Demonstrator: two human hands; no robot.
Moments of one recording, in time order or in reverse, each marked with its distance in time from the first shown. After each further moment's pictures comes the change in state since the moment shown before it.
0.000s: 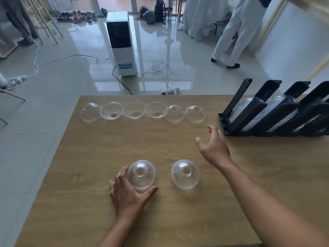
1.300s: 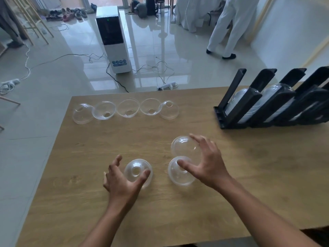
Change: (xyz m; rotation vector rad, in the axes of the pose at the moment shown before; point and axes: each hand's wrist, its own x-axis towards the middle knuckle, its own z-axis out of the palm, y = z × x) left_hand 0.024 0.027 -0.025 -0.147 -0.051 -0.036; right_hand -0.070 0.001 -0.005 0.078 -0.025 -0.334
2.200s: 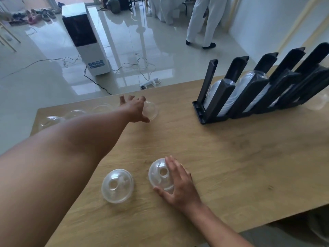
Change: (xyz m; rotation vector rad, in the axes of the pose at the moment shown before) left_hand 0.245 0.154 0.127 0.896 -0.495 0.595; right_hand -0.054 0.031 0.076 0.028 -0.075 0.036
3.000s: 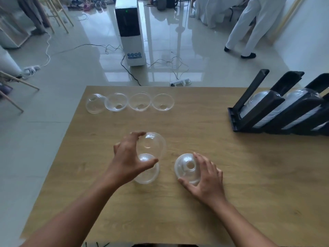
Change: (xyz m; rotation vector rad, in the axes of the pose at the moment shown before) left_hand -0.275 -0.014 0.036 -0.644 0.400 -0.188; right_hand 0.011 0.000 -0.015 -0.179 0.026 -0.023
